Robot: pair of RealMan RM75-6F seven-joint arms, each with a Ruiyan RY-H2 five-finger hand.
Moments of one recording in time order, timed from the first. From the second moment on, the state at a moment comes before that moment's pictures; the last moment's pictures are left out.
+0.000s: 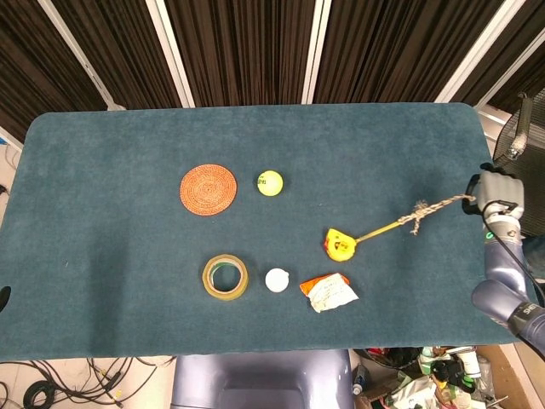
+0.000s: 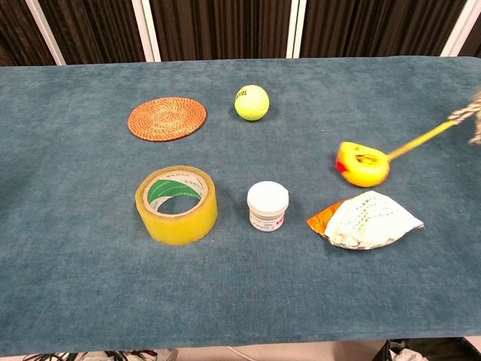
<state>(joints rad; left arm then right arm) 0.00 -1.03 -0.08 -1.67 1.42 1.58 0.07 0.76 -1.18 0.19 -1.24 -0.42 0.84 -0.45</state>
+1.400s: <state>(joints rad) 0.00 -1.03 -0.08 -1.67 1.43 1.57 0.05 0.80 -1.07 0.24 -1.78 -0.53 1.00 -0.49</state>
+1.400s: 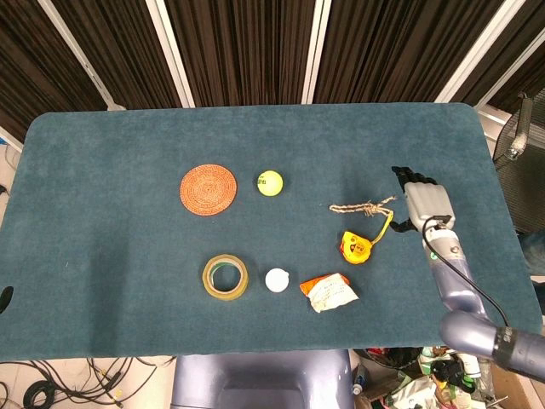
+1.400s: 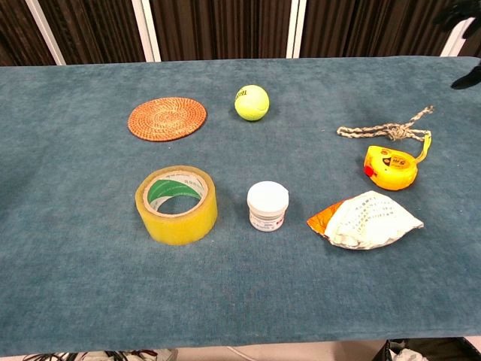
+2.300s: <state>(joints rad) 0.01 -1.00 -0.06 -1.71 1.45 1.57 0.01 0.10 -1.16 -0.14 -1.76 -1.52 1.75 -0.31</state>
